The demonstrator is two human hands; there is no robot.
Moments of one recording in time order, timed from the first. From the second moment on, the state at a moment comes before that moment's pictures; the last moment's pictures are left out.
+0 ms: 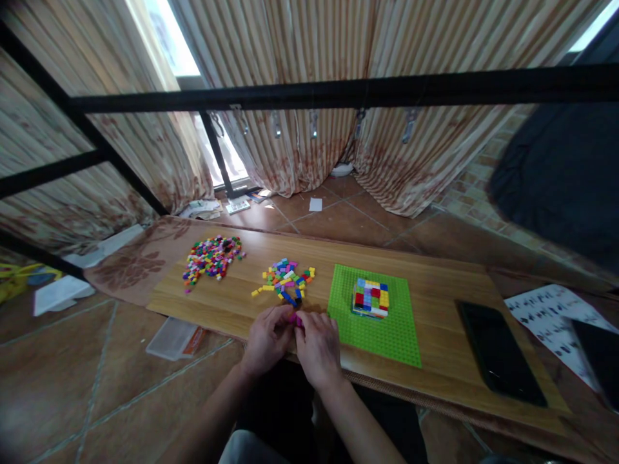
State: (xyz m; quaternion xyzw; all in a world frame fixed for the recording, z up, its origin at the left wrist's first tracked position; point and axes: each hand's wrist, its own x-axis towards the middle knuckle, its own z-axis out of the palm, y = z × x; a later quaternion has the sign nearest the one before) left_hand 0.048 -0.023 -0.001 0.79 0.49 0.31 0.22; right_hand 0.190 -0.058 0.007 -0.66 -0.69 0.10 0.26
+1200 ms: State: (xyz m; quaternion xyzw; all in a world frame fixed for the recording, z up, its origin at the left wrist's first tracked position) left_hand 0.053 -0.020 0.002 0.81 0.49 0.27 0.19; right_hand 0.215 -0.030 0.009 -0.68 -0.65 0.16 0.29
